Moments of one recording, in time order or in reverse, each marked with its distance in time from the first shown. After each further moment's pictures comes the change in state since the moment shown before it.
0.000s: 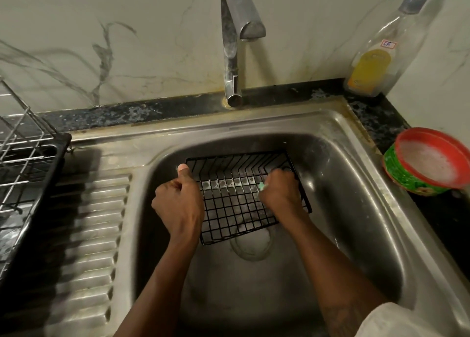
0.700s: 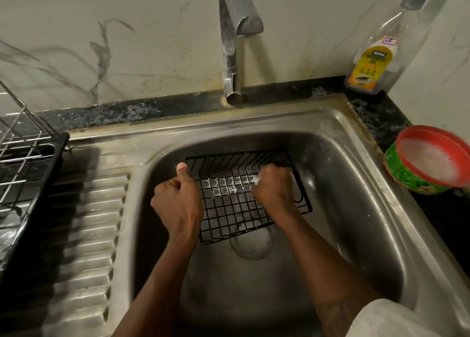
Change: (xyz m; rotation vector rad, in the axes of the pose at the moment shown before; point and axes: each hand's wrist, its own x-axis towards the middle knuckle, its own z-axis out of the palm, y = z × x) left_hand 0.001 -0.003 0.004 -0.030 -0.007 0.026; right_hand 0.001 -0.010 0.005 0.029 0.051 -0.078
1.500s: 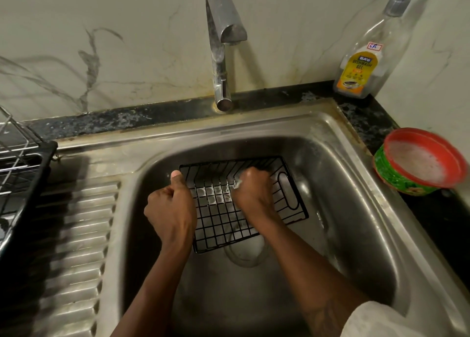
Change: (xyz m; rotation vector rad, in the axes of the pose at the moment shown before) left_hand -0.001 -0.001 0.004 0.028 -0.013 -0.022; right_hand -0.006 -0.024 0.008 0.053 0.015 -0.058
